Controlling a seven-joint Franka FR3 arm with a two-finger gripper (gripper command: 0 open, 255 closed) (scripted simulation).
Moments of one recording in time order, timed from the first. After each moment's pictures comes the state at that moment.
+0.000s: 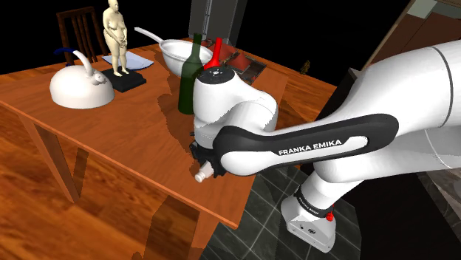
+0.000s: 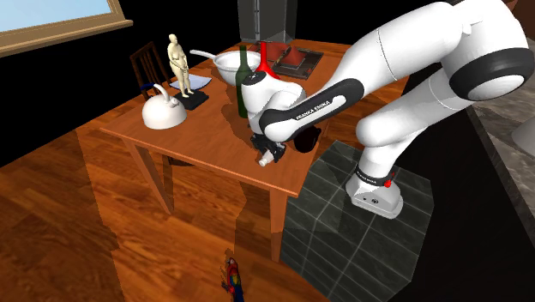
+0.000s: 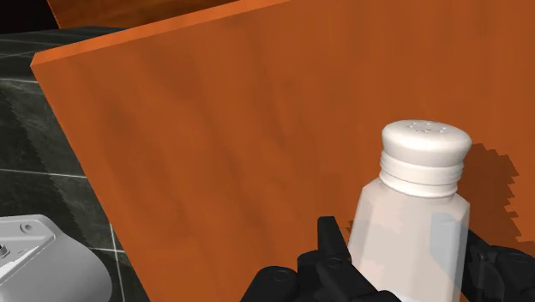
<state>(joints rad) -0.48 -0.53 1.19 -2.54 0.40 2.14 1.83</state>
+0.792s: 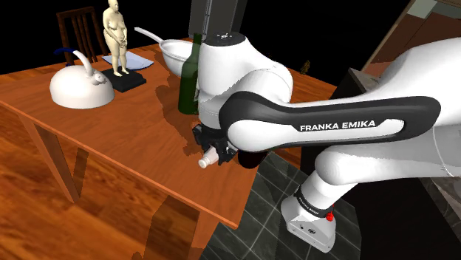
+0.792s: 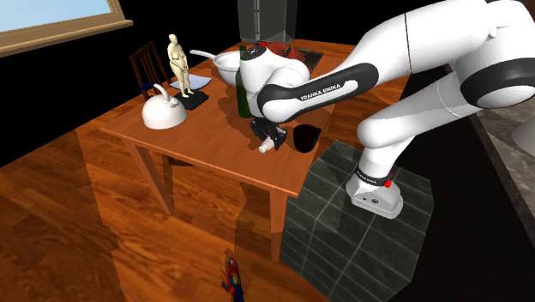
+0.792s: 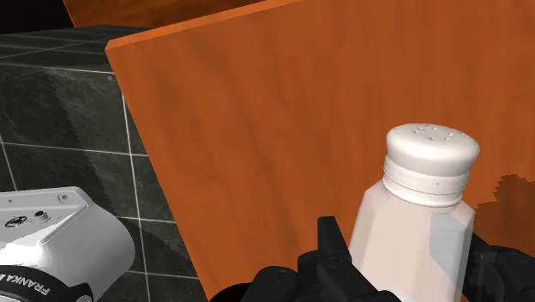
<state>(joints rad) -0.40 -0.62 1.04 -2.46 0.39 1.95 1.79</state>
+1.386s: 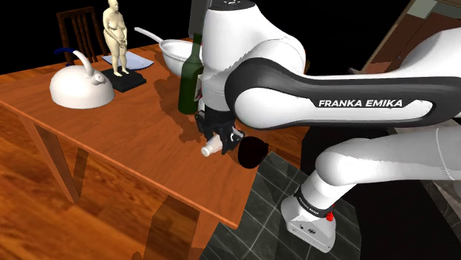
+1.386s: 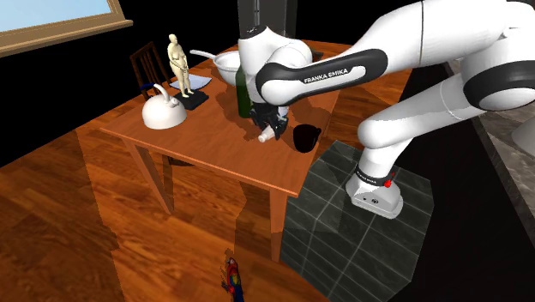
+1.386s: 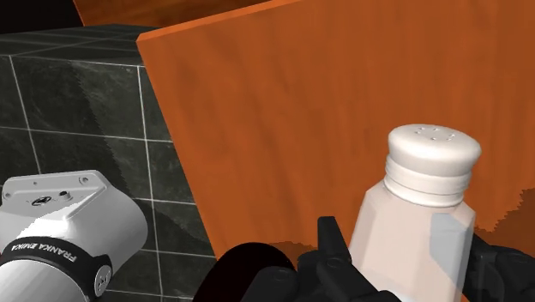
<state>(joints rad) -0.37 -0.66 0.96 -2.38 0.36 1.83 1.77</state>
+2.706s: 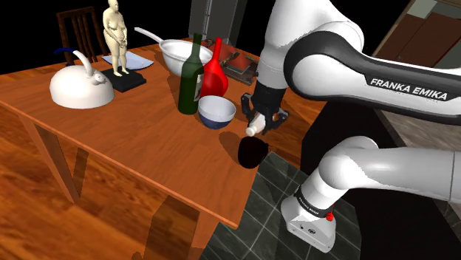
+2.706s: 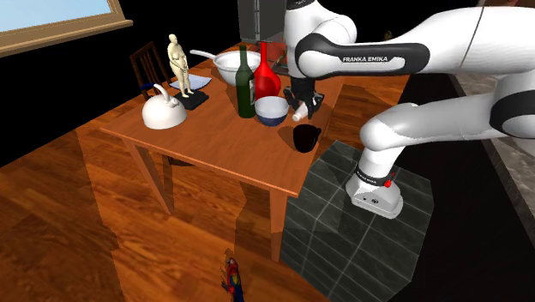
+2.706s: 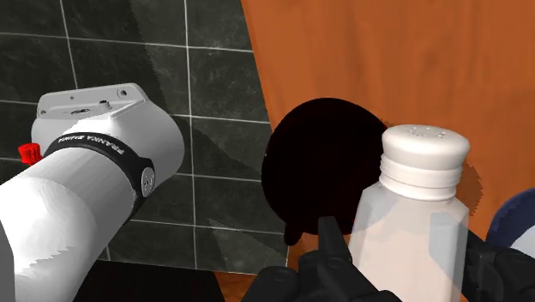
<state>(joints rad) -0.24 -0.96 0.61 -2.58 0.28 1.67 1.54</state>
